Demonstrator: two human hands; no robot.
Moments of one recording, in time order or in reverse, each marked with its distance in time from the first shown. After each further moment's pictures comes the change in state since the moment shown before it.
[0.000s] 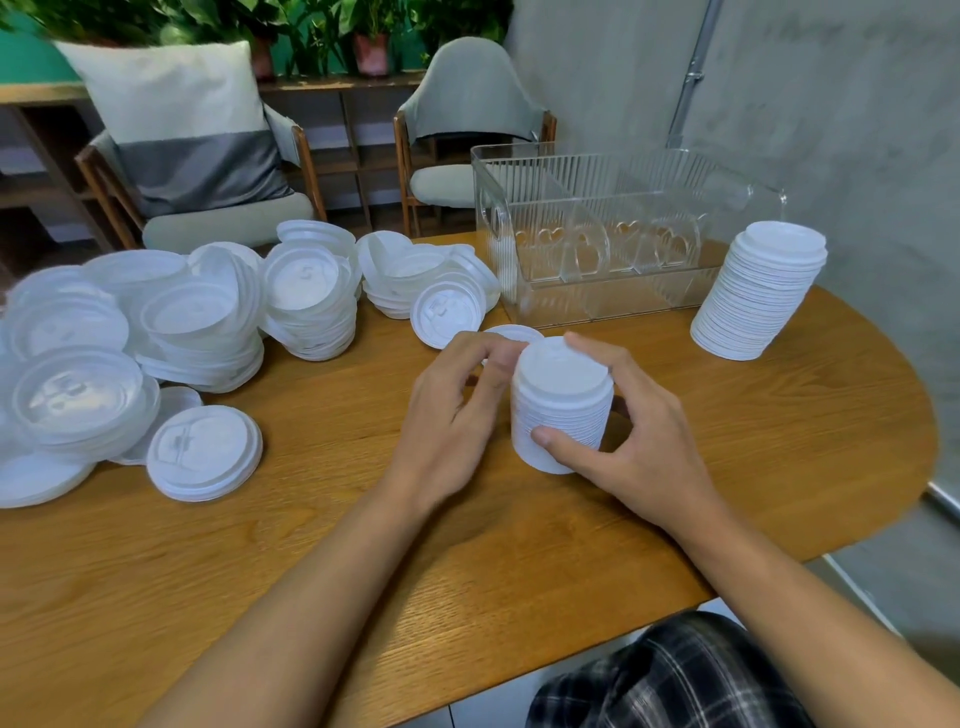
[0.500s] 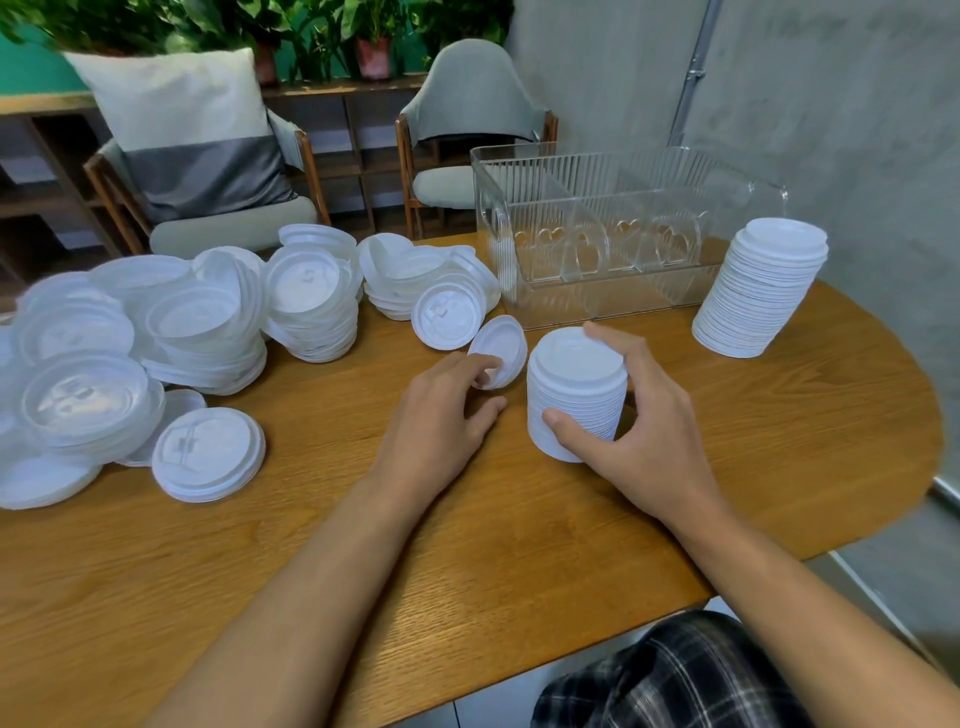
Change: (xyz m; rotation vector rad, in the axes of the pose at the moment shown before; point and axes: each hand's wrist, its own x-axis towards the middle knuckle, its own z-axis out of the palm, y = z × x) left_hand 0.009 -0.039 -0.007 0.513 -0.092 0.055; right_hand 0.002 0.003 0.001 -0.030 0.103 0.043
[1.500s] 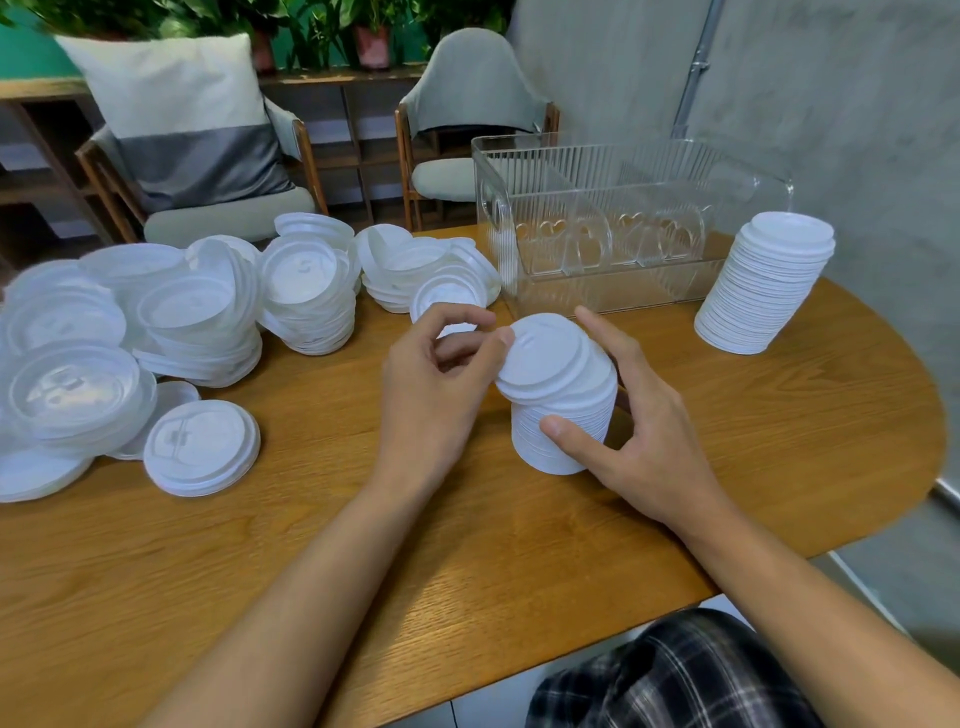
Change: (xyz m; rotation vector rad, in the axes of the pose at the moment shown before) left_hand -0.001 0.051 -0.027 -0.794 0.220 -0.282; right_hand -0.003 -0.005 -0.003 0.097 -0.128 -0.052
